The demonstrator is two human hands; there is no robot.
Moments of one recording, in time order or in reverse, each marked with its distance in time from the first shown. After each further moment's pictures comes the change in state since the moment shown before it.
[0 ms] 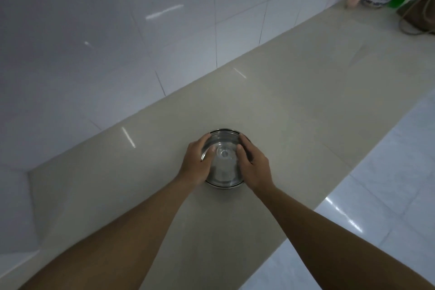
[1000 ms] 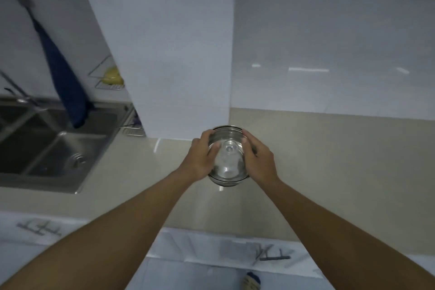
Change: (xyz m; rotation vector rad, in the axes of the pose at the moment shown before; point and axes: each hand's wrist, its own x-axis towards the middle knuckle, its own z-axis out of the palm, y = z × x) left_hand -0.442 -0.058 -0.279 0.037 0.578 -0.259; right_hand -0.360 -0.192 0.189 0.050 -0.609 -0.456
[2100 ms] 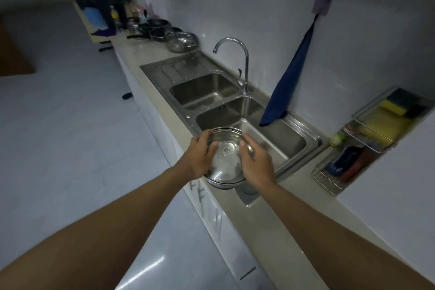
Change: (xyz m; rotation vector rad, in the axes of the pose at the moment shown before) left_hand -0.149 -0.271 -0.429 0.080 0.591 -0.577; right_hand -0.032 -0.206 0.537 0.069 -0.829 -0.238
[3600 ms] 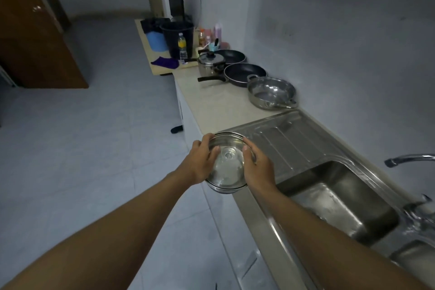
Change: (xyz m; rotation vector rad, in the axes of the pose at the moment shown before) left_hand 0.486 -0.328 -0.457 0.044 0.160 -0.106; right_hand 0.536 -0.157 0.547 0.020 -0.115 -0.083
